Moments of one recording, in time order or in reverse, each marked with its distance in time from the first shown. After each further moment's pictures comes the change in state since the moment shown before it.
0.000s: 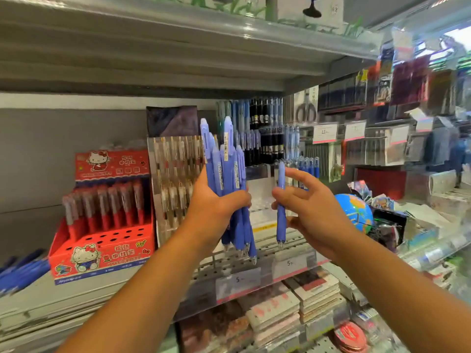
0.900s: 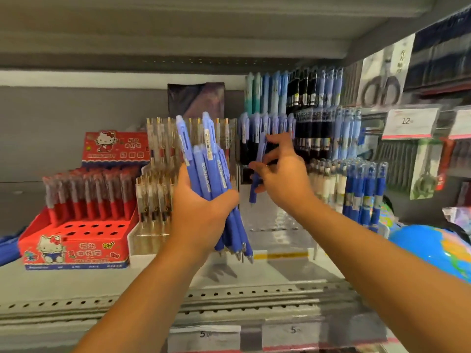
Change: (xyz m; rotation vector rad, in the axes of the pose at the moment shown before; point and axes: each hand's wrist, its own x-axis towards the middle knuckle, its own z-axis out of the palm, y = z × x) left_hand 0.061 -0.081 0.018 0.235 0.498 0.096; right_hand 0.204 0.087 -0.006 -0.398 -0.143 -0.353
